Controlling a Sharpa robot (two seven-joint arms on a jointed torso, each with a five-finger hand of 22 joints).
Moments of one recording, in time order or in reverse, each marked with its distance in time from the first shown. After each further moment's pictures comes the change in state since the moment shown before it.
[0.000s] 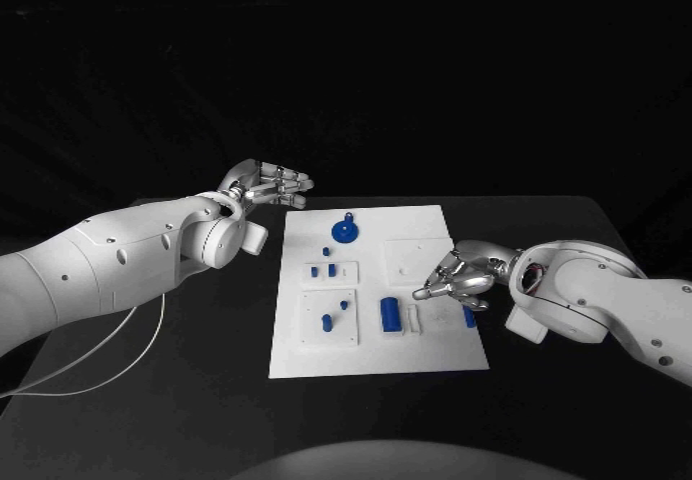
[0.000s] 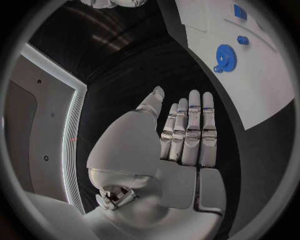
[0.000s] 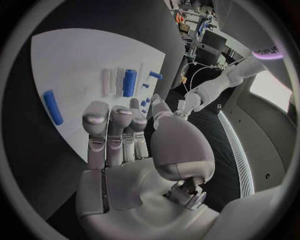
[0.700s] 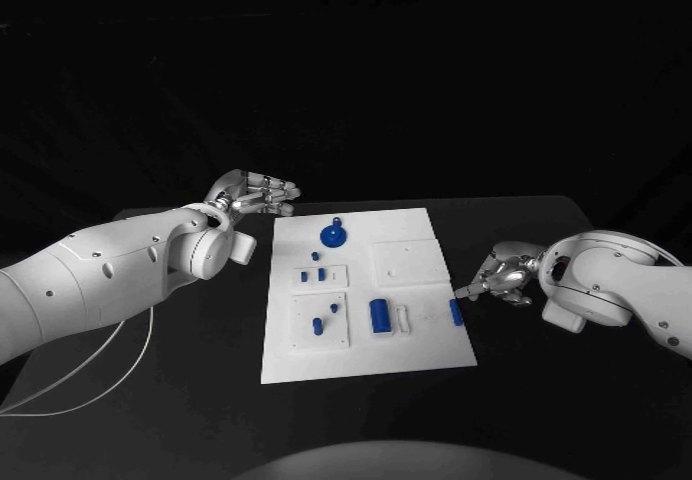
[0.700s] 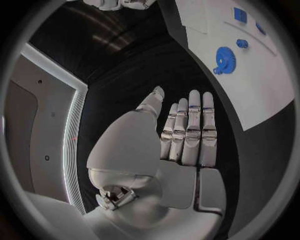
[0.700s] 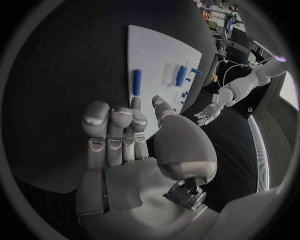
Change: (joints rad) left arm -0.023 -0.003 0.000 -0.010 0.005 0.000 0.011; left_hand 0.000 0.000 0.000 0.000 0.000 0.000 0.000 0.000 0.000 0.000 0.000 0.000 0.000 0.000 0.000 0.000 0.000 0.000 0.000 0.000 0.000 -0.003; right arm 0.000 -0.060 0.013 -0.123 -0.092 0.088 -0.152; right_hand -0.038 -0.066 0.072 0.065 0.048 0.022 -0.016 0.000 0.237 0.006 -0.006 0.000 0.000 0.000 0.000 0.005 0.003 0.000 0.004 -0.004 0.004 0.006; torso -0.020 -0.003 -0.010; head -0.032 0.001
